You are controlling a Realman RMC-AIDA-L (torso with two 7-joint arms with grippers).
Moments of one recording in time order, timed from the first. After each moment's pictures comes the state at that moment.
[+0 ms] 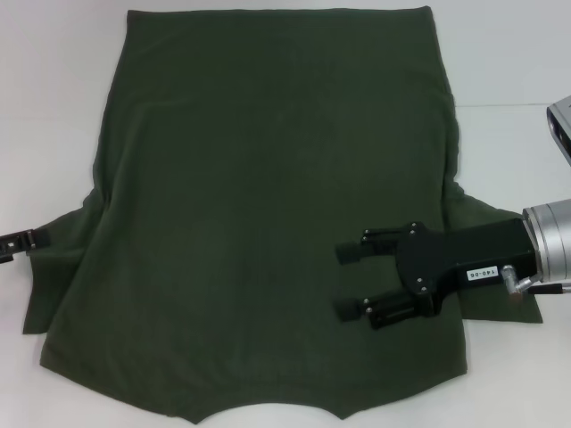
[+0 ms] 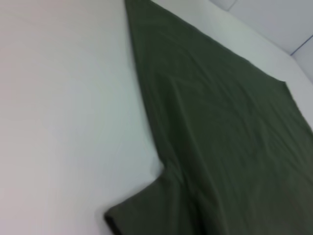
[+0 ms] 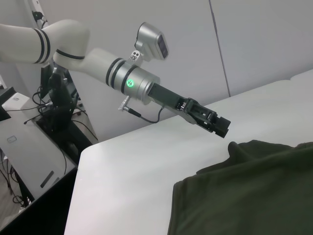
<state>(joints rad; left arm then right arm) -0.52 -2.00 0.20 0.75 2.44 1.41 -2.06 0.68 1.99 -0.93 -0.55 -1.92 -1.65 1.45</state>
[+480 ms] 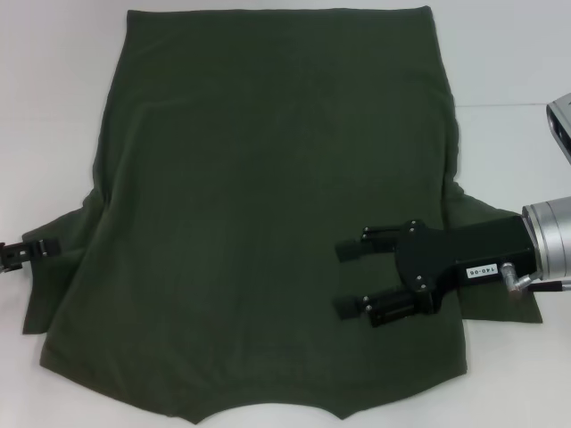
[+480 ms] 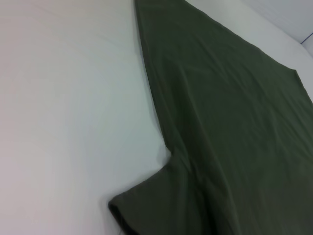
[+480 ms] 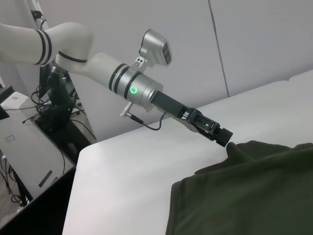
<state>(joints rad) -0.53 -1.99 0.21 0.70 2.46 1.35 -2.05 0.68 1.99 -0.93 -0.55 -1.92 -1.65 1.45</state>
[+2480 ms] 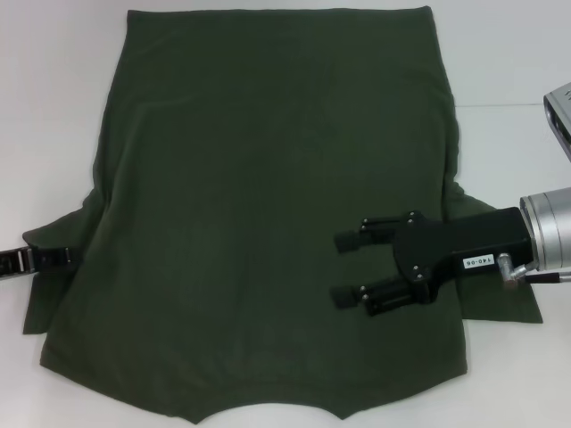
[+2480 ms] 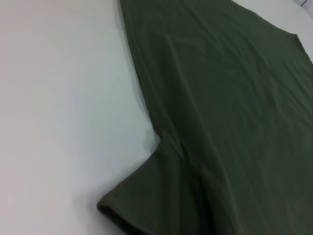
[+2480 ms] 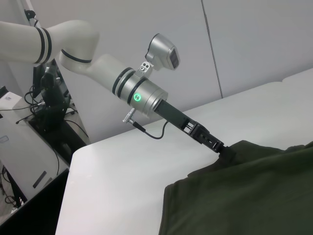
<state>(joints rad) -0.58 -1.99 0.30 0.63 2.49 1.27 -2.05 0.70 1.99 -0.93 -0.55 -1.92 -1.63 1.47</state>
